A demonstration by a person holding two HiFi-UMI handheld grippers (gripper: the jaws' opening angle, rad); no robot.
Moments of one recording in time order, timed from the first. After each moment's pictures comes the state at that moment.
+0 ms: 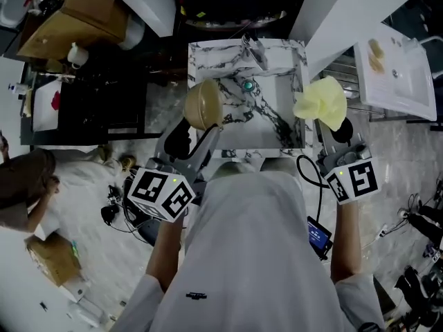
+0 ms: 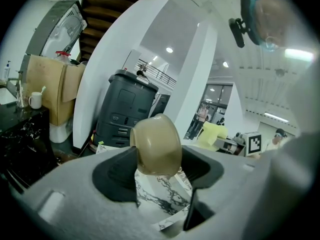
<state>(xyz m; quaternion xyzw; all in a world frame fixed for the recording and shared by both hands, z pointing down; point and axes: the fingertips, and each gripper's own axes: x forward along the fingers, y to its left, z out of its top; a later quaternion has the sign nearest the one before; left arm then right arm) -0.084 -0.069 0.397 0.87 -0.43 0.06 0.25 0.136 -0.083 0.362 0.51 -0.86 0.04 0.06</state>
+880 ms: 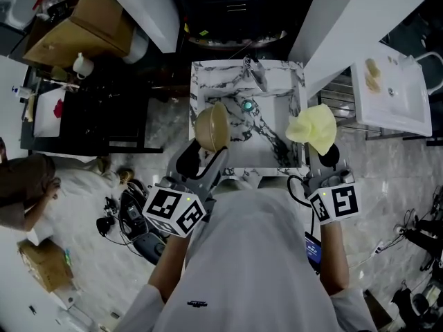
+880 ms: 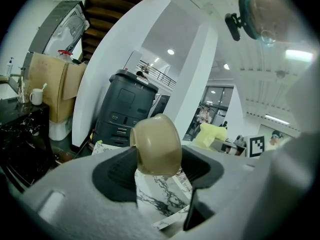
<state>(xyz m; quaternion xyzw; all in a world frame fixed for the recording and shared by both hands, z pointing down) -0.067 -0.061 0.406 0.86 -0.43 0.05 0.26 0.132 -0.078 0.373 0.55 -0.83 0.06 0.04</state>
